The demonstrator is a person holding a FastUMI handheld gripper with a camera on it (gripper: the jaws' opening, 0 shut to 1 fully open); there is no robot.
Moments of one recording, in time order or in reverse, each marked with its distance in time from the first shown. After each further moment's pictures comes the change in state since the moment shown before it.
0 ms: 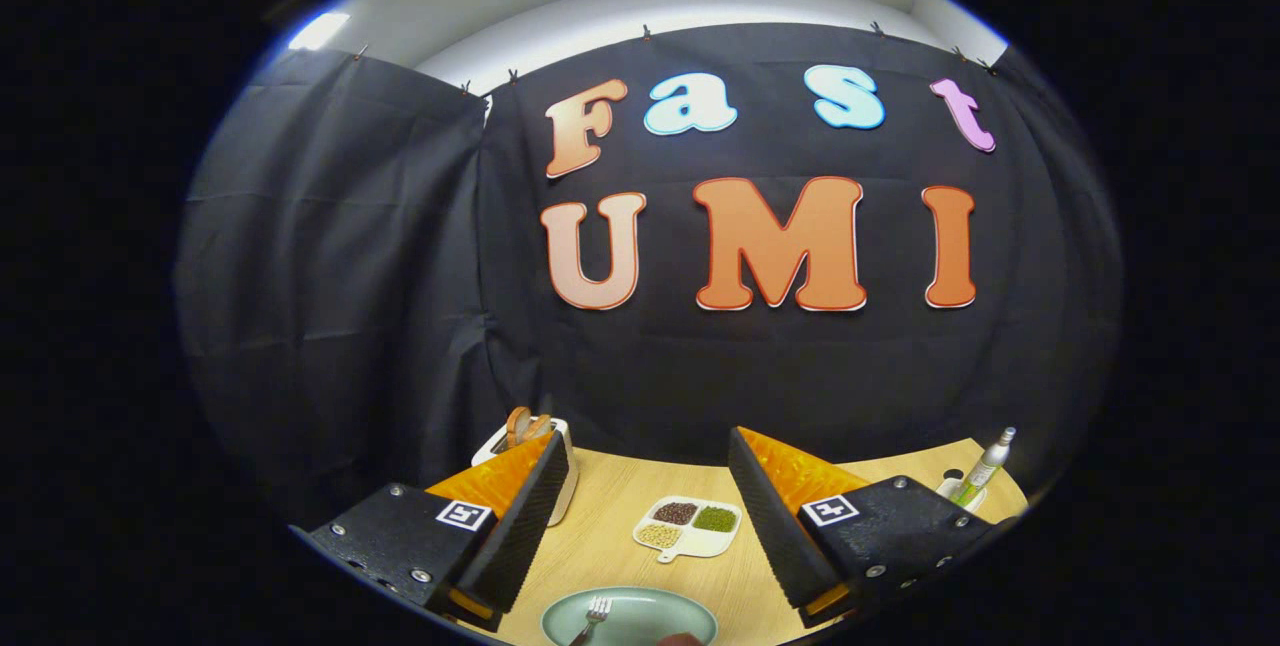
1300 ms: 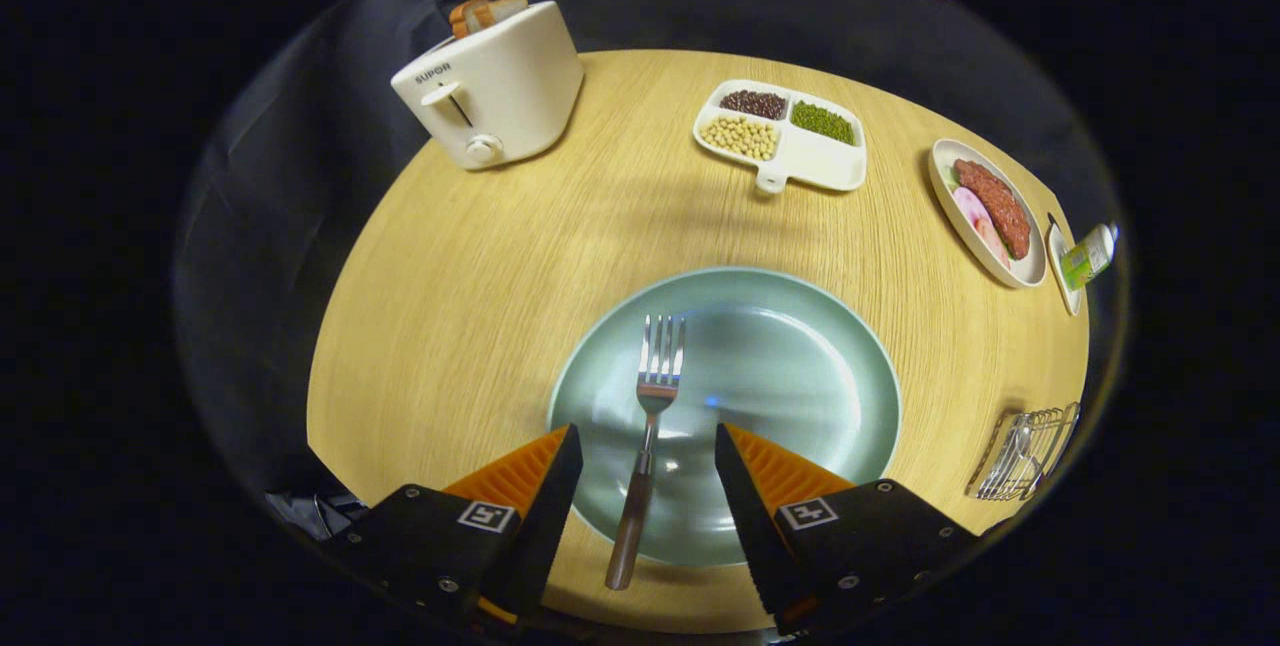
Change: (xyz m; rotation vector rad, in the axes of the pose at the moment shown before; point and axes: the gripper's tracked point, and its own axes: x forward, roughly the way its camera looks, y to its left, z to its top) arm -0.047 0.050 -0.323 0.067 1.171 0.018
